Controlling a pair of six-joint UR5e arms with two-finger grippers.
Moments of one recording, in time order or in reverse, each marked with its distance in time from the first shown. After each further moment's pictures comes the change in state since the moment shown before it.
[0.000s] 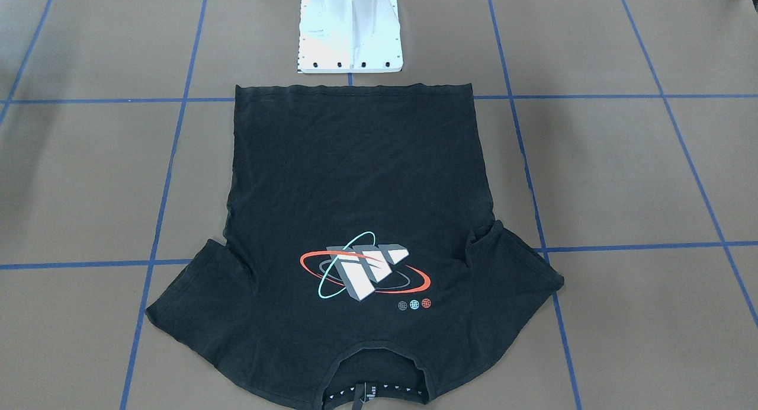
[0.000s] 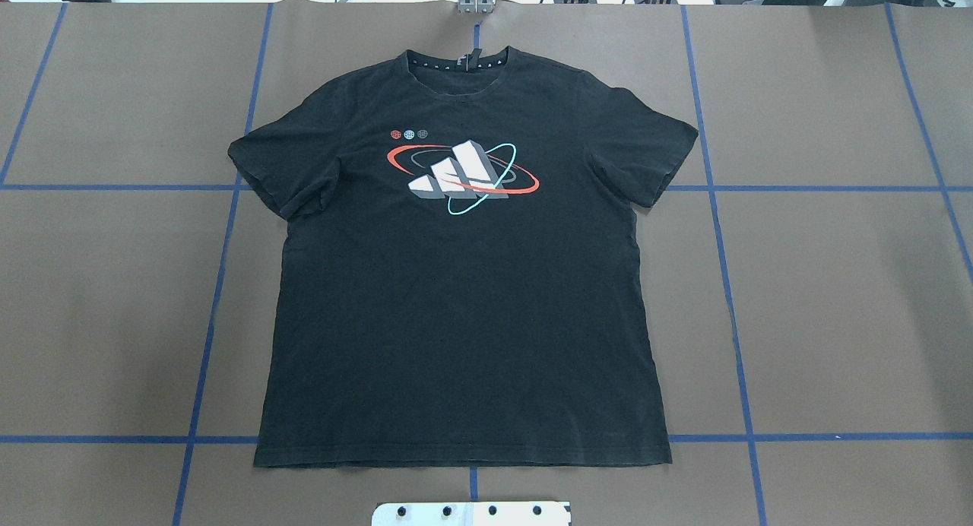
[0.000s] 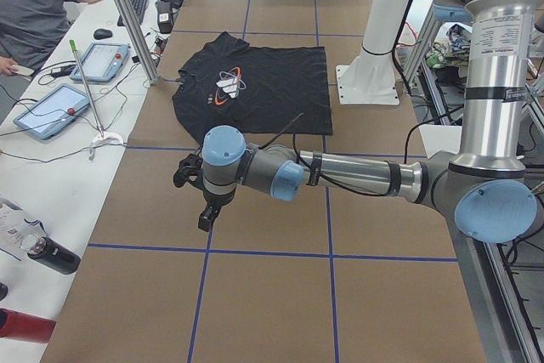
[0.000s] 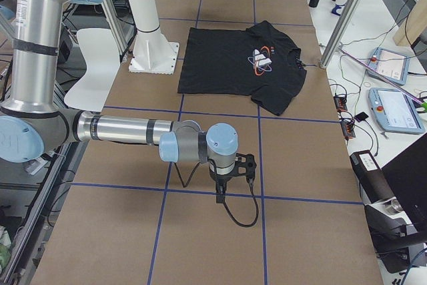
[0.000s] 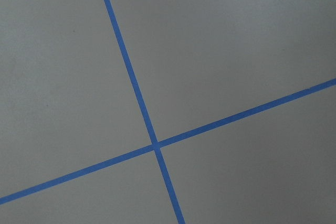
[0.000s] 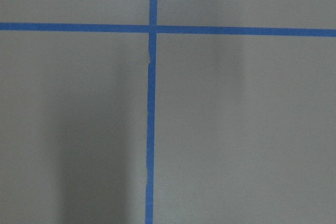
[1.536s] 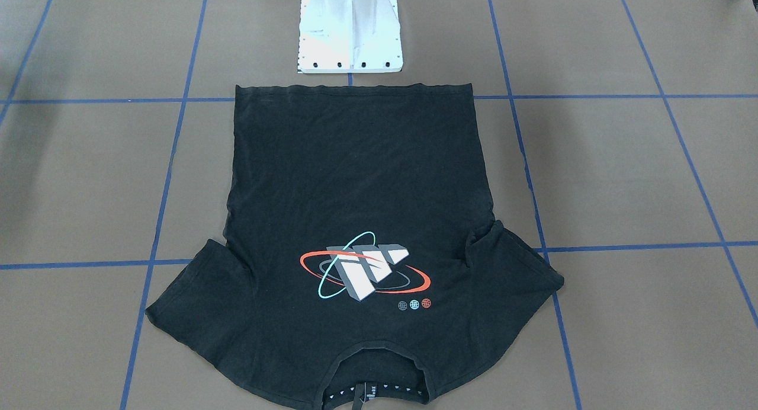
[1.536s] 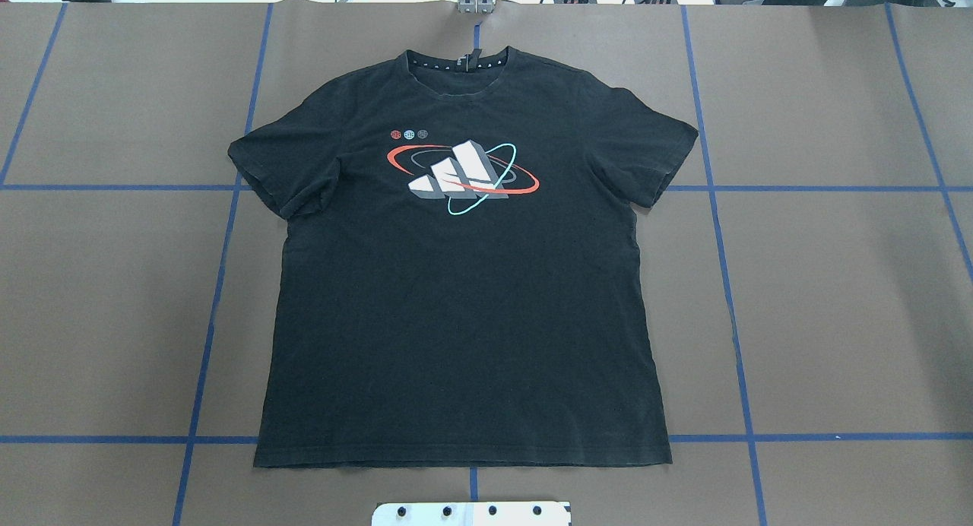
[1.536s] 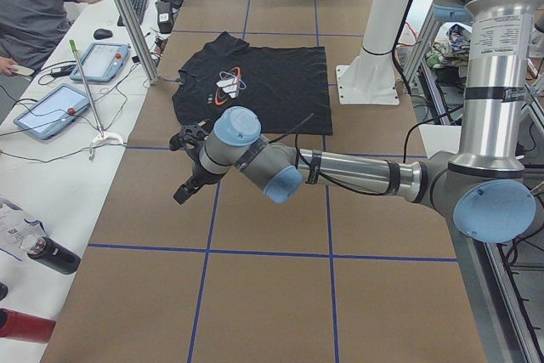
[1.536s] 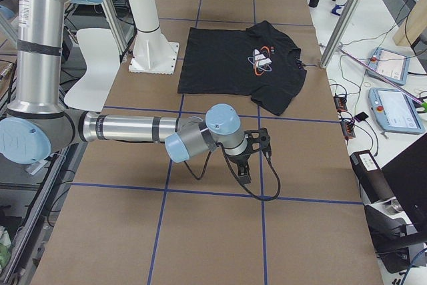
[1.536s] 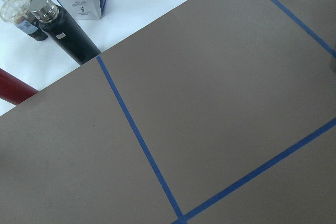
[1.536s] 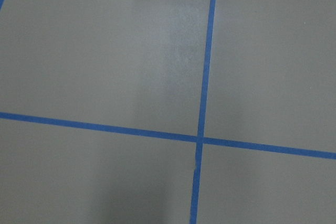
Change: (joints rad) left arm -0.001 -0.028 -0.004 -0.416 0.079 -0.008; right arm 0.001 0.057 -0.002 0.363 0.007 0.203
